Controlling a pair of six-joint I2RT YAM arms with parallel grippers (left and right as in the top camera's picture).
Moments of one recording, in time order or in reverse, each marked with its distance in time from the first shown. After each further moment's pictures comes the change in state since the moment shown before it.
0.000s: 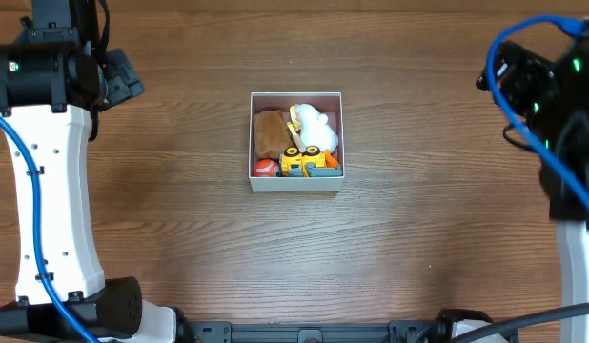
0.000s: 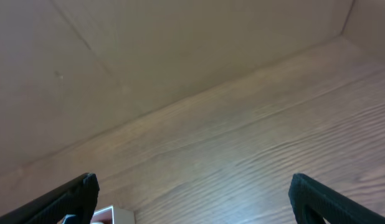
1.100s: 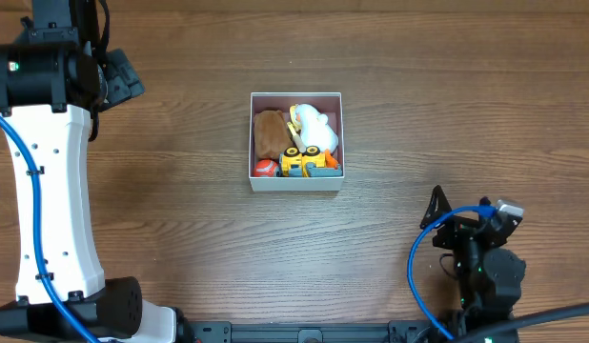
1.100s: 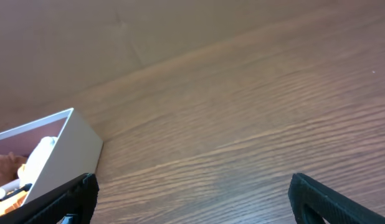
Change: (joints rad) left arm 0.000 0.000 -0.001 0.000 0.000 0.000; right arm 0.005 -1.056 -1.353 0.506 -0.091 -0.032
